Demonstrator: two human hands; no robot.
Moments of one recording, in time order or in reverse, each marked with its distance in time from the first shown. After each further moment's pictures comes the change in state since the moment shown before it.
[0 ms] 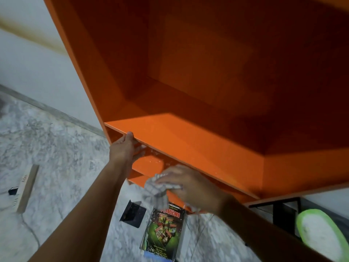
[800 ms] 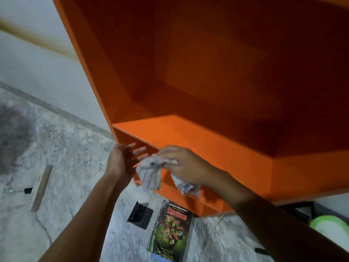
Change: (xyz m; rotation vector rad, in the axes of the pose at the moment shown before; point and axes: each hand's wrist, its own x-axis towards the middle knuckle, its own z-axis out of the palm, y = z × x) left_hand -0.004 -0.012 -0.036 -0.160 -0.143 -0.128; right_hand 0.056 0.009 -0.018 0.122 -0.008 -0.019
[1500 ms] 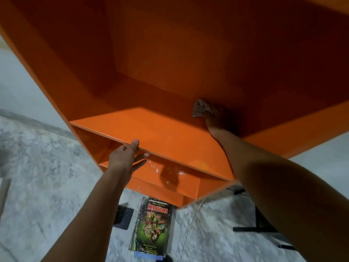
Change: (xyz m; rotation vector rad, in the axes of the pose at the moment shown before) left_hand -0.009 -0.050 0.066 0.210 -0.058 -0.004; right_hand -0.054 0.149 -0.124 -0.475 0.607 0.852
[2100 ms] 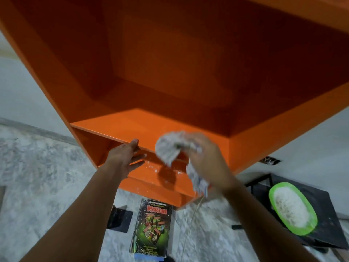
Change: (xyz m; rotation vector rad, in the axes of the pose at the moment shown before) left_hand -0.006 0.015 -0.001 0.064 -0.018 -0.077; right_hand -0.181 -0.061 -0.054 0.696 -0.100 -0.283
